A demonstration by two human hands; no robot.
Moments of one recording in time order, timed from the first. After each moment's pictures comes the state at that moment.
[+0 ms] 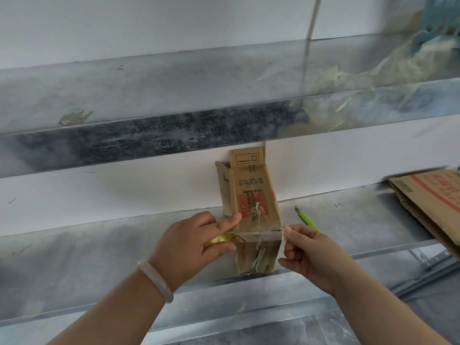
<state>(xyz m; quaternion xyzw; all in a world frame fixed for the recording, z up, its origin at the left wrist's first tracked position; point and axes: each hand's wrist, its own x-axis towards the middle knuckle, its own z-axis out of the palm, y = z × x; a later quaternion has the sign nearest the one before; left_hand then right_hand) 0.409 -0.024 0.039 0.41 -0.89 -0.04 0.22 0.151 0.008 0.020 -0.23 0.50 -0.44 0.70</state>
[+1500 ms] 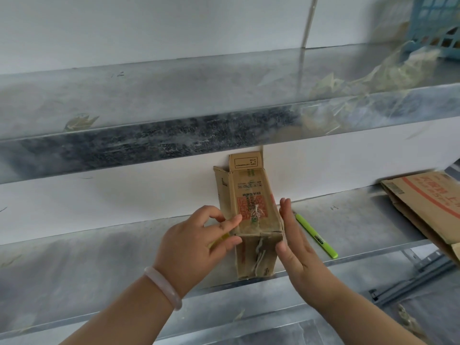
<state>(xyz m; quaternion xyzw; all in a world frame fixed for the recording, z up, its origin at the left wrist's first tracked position) 0.396 -0.018 0.046 0.43 -0.86 0.00 0.28 0.170 0.029 0.005 -0.67 0.53 -0.39 0.35</state>
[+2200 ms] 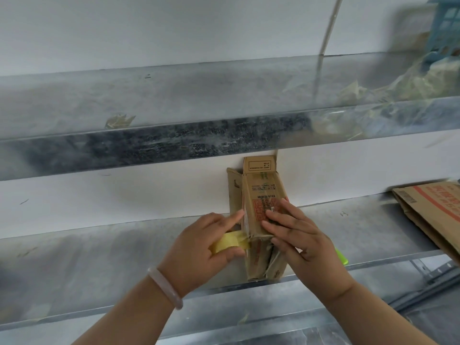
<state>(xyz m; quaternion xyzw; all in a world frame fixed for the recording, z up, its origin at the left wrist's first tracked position) 0.416 -0.018 0.042 0.42 -0.86 -0.12 0.27 0.176 -0.002 0.004 -0.76 0.43 -0.47 0.10</state>
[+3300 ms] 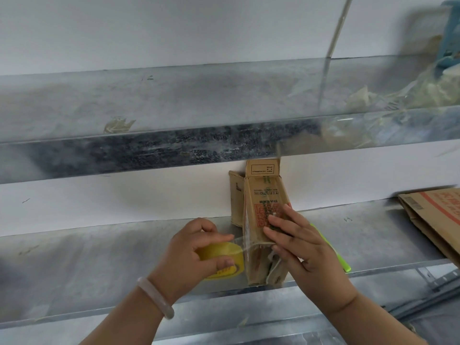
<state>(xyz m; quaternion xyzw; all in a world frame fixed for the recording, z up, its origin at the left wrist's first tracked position) 0.428 -0.017 0.030 0.49 -0.76 -0.28 0.33 0.176 -0.002 0.004 -0.78 0.42 -0.46 0.07</state>
